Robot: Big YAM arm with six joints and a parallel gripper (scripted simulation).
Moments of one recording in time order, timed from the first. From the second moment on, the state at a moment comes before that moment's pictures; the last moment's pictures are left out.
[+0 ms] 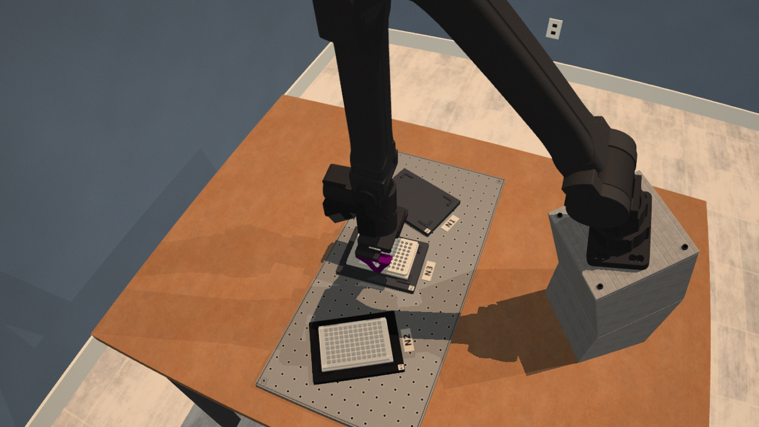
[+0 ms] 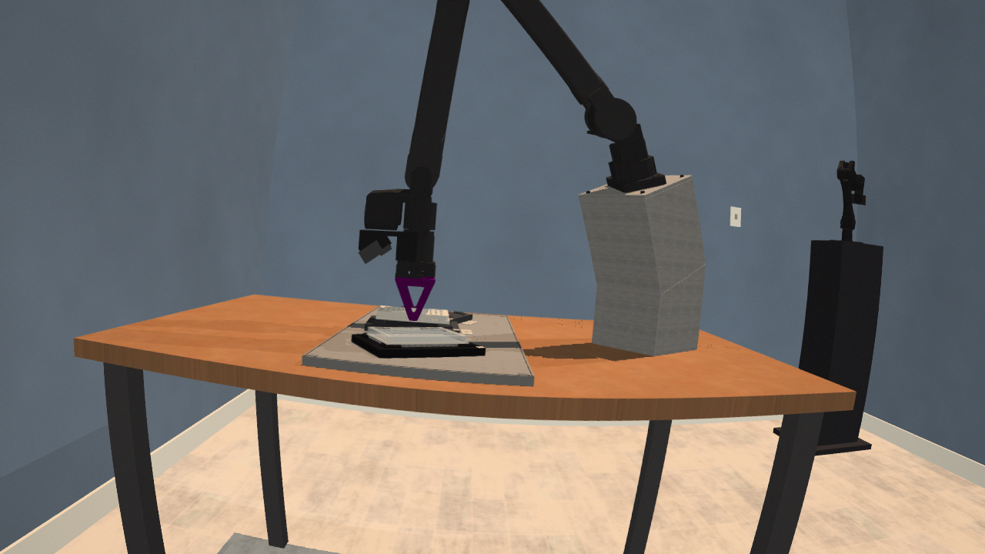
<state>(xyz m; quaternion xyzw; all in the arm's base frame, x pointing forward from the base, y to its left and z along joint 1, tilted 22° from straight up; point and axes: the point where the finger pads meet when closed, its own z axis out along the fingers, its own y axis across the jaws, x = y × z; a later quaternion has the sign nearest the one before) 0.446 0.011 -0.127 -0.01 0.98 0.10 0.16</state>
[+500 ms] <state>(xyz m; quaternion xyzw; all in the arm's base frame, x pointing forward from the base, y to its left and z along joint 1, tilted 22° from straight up) 0.447 0.012 -0.130 -0.01 0.98 0.10 0.16</state>
